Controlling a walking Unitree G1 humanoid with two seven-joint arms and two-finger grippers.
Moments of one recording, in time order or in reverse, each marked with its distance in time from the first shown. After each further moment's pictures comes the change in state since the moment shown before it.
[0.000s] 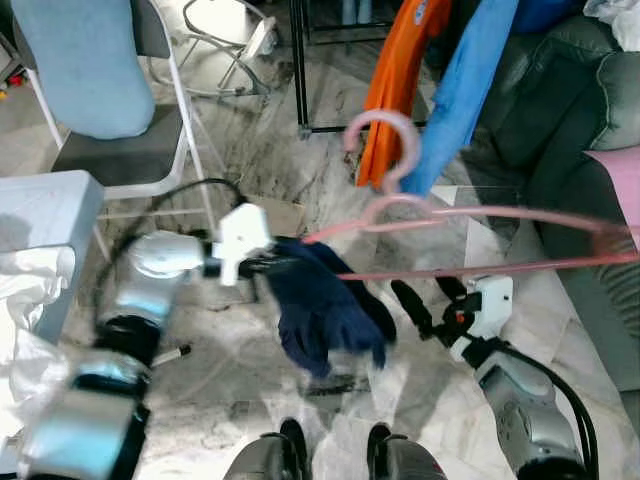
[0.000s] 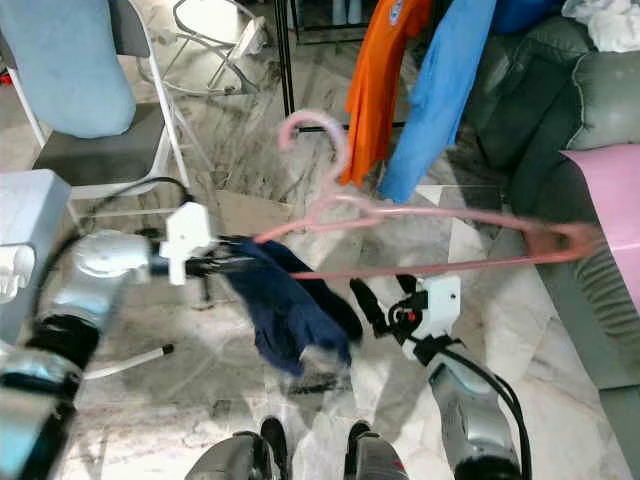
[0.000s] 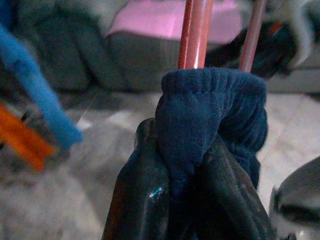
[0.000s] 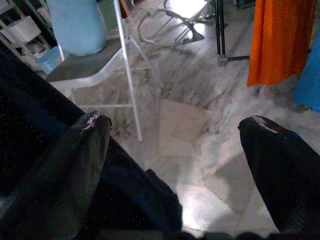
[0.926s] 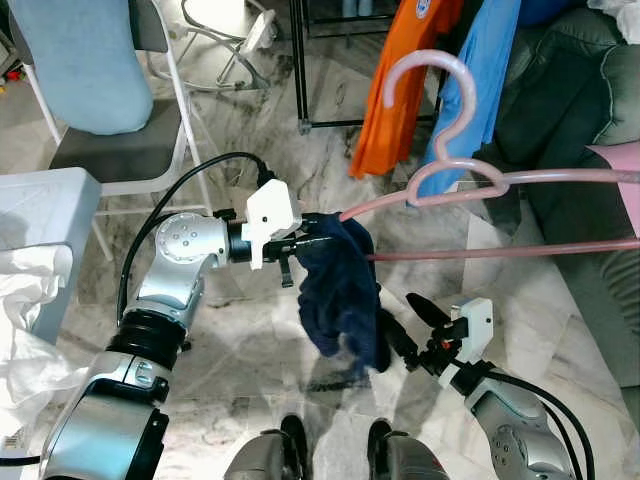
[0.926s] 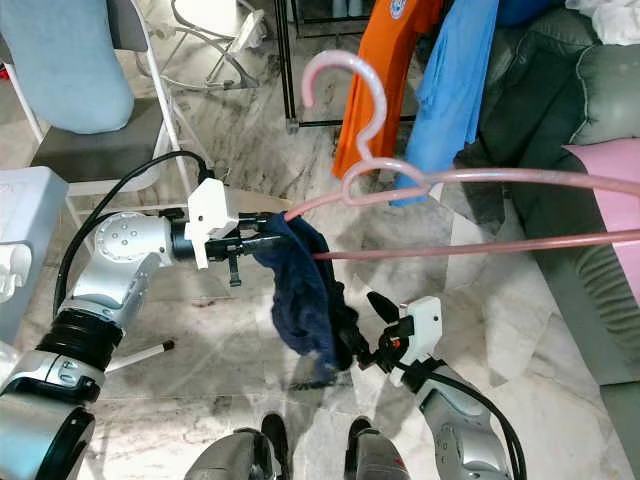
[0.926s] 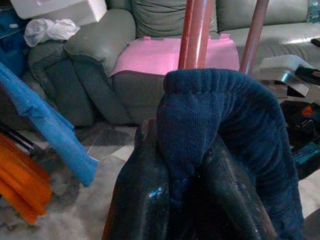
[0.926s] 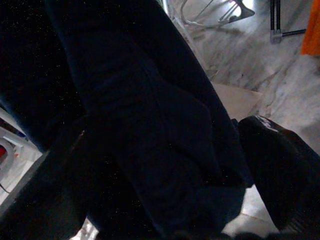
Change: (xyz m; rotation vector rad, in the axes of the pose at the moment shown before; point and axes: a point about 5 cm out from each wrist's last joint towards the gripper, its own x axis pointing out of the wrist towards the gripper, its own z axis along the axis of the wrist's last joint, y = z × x) left arm 0.020 0.004 0.038 0.061 -0.117 0.012; right arm -0.015 0.024 -0.021 0.080 0.052 0.180
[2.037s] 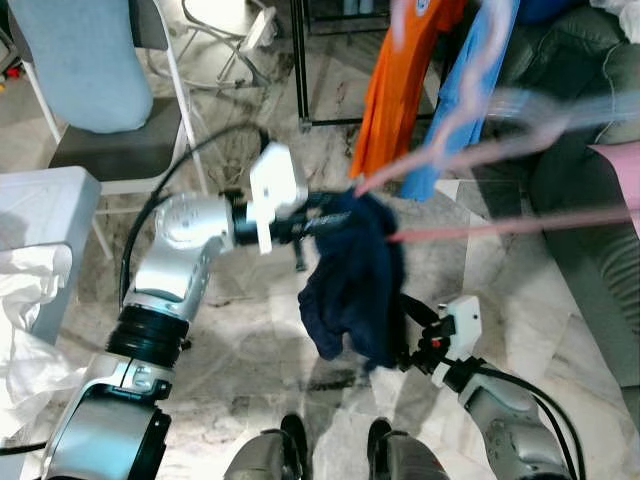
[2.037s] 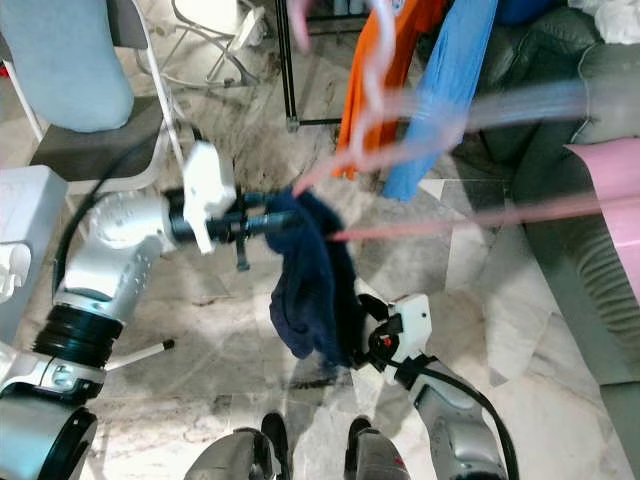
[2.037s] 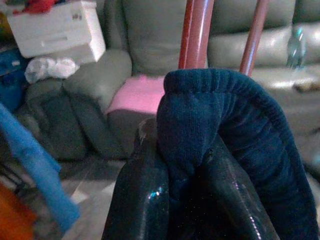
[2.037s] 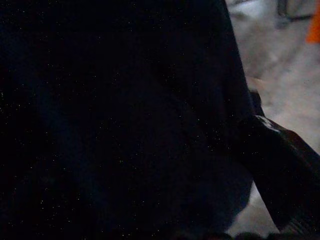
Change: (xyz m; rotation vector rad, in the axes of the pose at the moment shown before) left arm 0.008 0.005 0.047 -0.068 -0.183 -0.019; right arm 0.008 -0.003 -0.011 -0.021 0.090 -0.033
